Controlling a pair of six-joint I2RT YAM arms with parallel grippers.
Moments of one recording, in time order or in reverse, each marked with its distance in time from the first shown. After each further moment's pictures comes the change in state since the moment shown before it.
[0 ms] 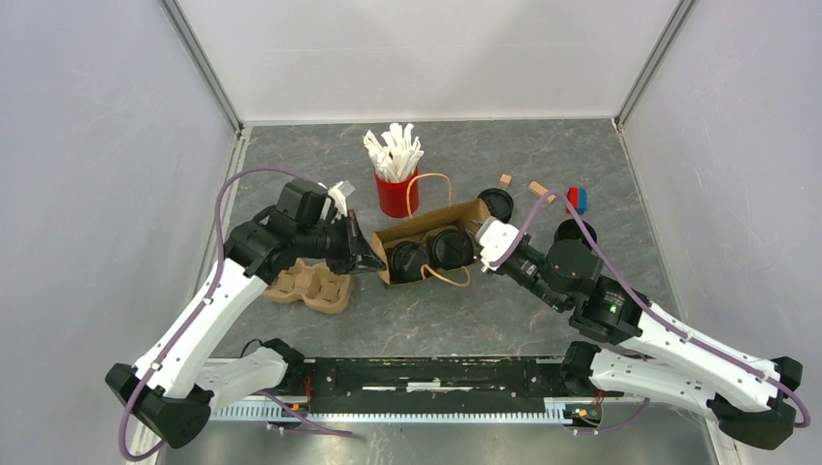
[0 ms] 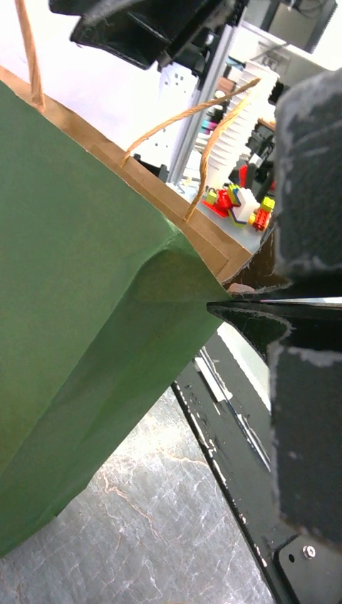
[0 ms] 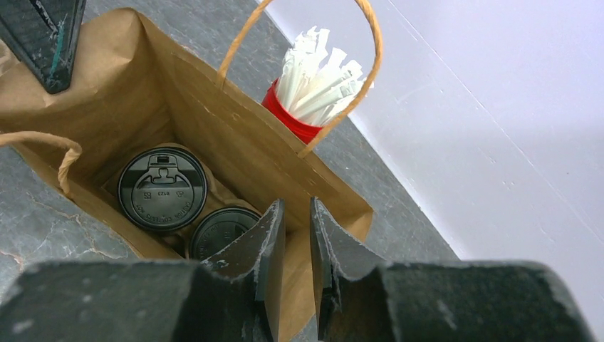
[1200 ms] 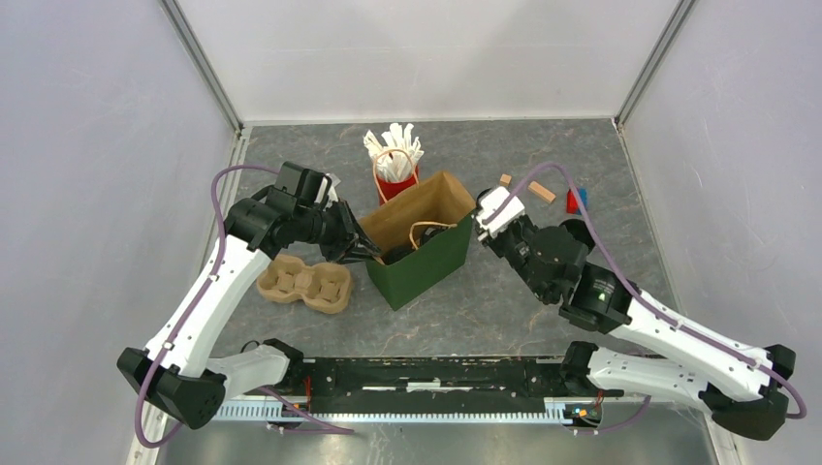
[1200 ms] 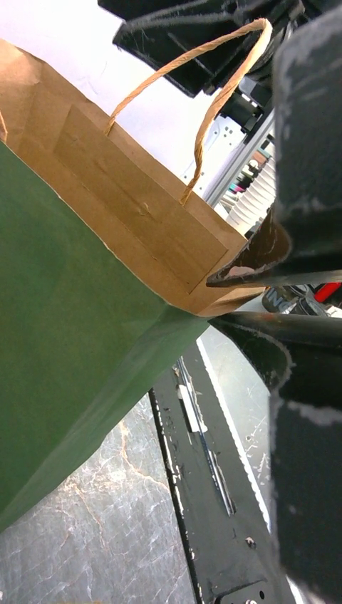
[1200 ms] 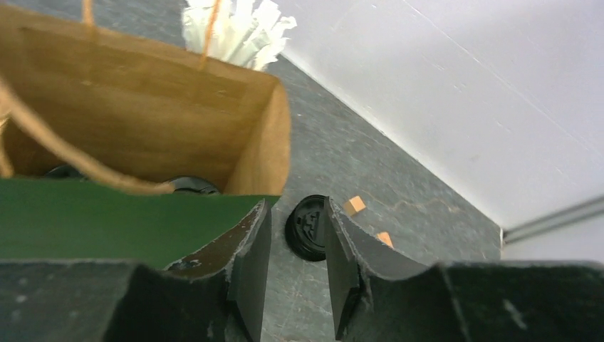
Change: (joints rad) left arm 0.116 0.123 0.142 -0.158 0.017 -0.153; right arm -0.001 0.079 0.059 -0.029 0.287 0.128
